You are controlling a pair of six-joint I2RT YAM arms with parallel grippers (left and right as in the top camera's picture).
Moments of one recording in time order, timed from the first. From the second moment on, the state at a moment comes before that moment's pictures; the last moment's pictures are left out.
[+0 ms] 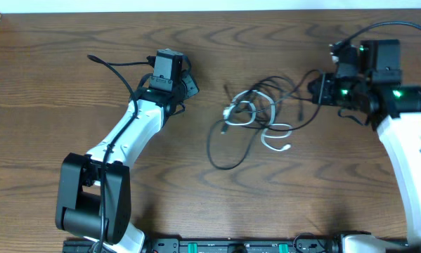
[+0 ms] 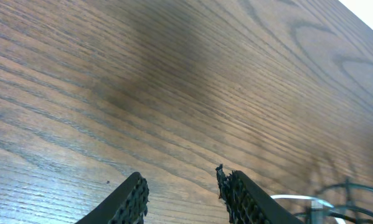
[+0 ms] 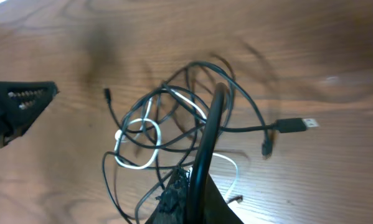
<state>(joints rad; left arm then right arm) -0.26 1.74 1.14 -0.27 0.03 -0.70 0.05 1.42 1.31 -0.82 -0.37 0.21</state>
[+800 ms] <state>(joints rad) -0.17 1.51 1.14 -0.31 0.16 -0.50 0.19 1.47 2.04 -1.14 -0.39 0.14</state>
